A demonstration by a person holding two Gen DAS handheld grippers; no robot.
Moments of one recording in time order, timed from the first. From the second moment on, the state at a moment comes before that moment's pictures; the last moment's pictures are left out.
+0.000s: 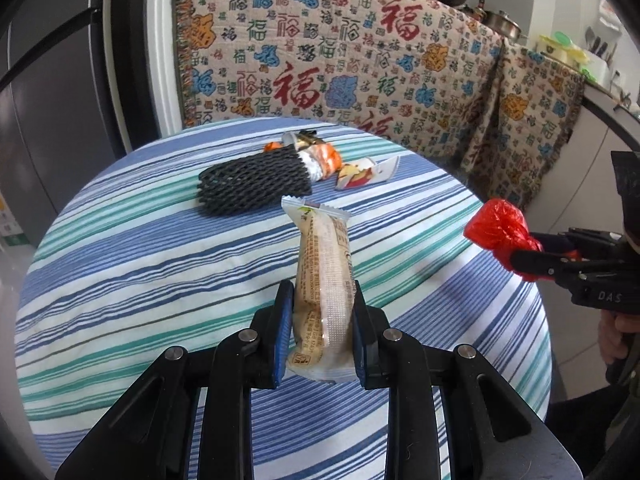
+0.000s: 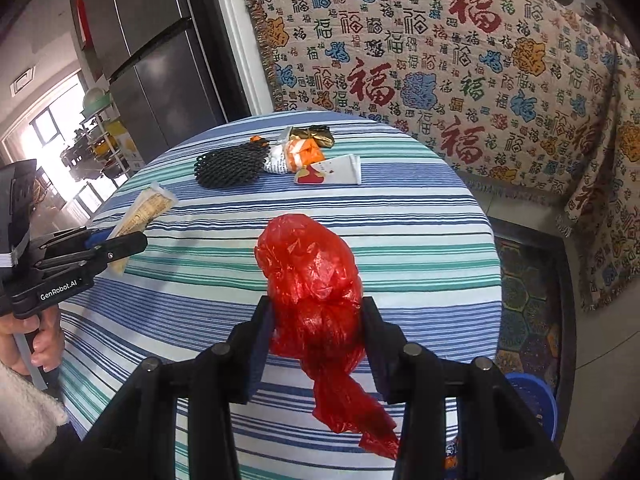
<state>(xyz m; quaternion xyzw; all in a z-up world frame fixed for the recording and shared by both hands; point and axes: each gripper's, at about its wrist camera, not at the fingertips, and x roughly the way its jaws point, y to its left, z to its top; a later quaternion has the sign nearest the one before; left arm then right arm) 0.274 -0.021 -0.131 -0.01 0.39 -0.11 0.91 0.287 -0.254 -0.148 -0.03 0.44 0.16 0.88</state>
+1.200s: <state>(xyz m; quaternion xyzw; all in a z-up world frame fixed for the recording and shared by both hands) 0.224 -0.241 -0.105 0.03 0.40 -0.30 0.87 0.213 -0.458 -0.130 0.04 0.43 -0.03 0.90</state>
